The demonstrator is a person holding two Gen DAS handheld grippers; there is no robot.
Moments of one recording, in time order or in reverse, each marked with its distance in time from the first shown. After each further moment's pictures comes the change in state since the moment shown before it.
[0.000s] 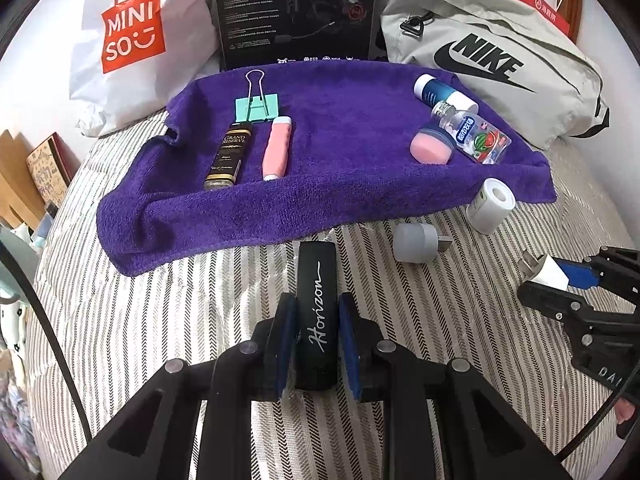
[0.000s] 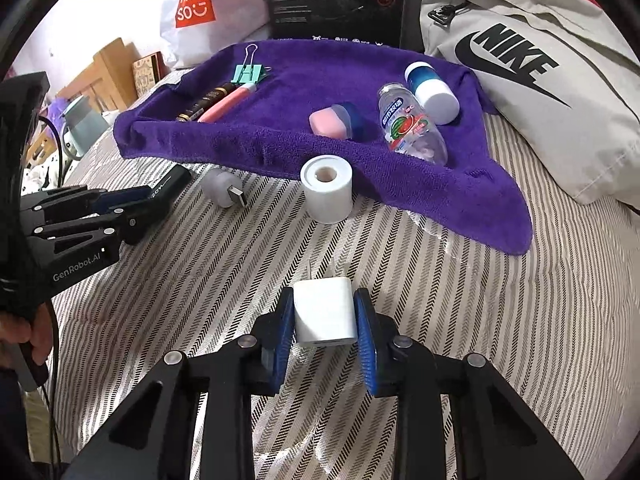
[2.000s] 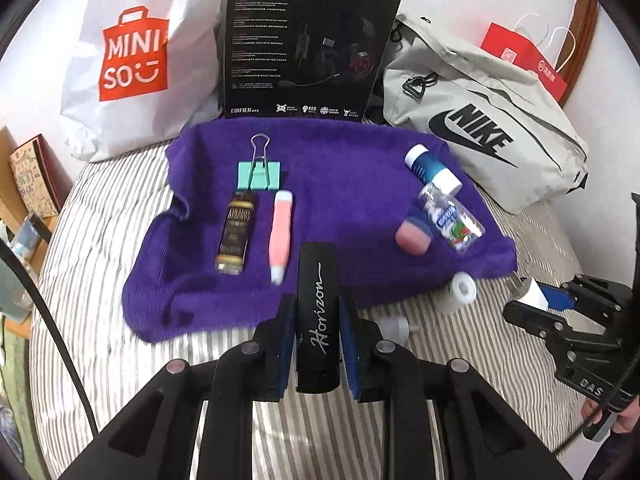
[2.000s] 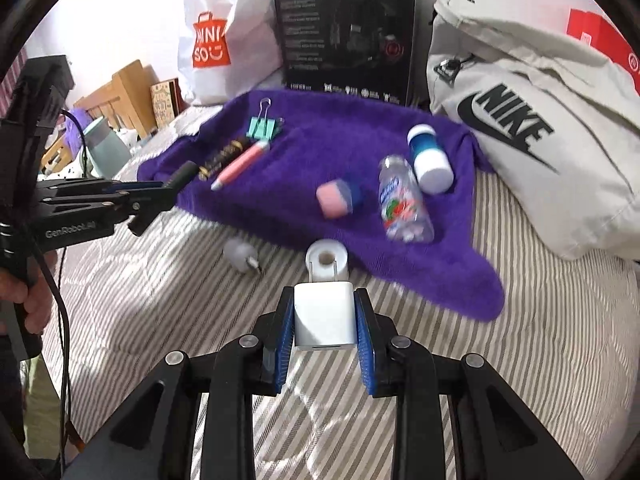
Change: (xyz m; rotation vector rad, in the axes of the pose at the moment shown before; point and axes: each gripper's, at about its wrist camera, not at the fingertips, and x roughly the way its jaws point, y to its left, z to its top) left arm -0.026 0.028 0.062 -0.079 -0.036 -0.143; right arm -0.042 -0.011 0.044 -0.026 -0.092 0.051
